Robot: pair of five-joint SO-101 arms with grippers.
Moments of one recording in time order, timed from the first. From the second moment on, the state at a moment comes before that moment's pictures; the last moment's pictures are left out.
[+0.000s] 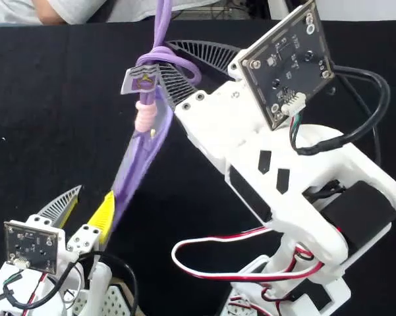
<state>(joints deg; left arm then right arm) 4.0 -104.7 41.6 90.2 -5.8 -35.2 -13.0 -61.5 90.5 9.8</state>
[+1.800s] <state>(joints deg) 38.4 -104.9 34.2 92.2 -3.6 -20.6 -17.5 -68.0 83.8 15.9</state>
